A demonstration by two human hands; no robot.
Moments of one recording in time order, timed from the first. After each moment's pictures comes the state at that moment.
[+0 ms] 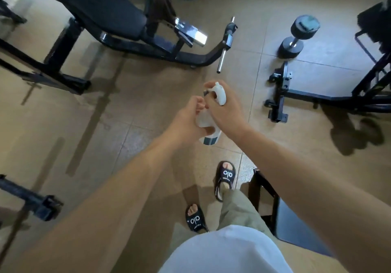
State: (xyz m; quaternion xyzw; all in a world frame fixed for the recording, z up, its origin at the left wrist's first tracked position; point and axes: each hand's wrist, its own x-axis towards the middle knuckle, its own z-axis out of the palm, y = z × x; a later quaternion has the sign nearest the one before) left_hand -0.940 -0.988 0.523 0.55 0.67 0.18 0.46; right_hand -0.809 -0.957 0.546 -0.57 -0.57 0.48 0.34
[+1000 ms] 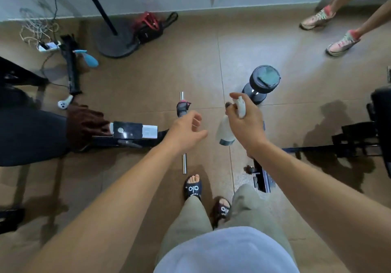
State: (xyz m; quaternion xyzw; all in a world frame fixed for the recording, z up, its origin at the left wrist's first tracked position) left_hand -0.834 -0.261 0.460 0.62 0.59 0.10 0.50; right_hand -0.655 -0.284 0.475 -0.73 -0.43 0.39 0.37
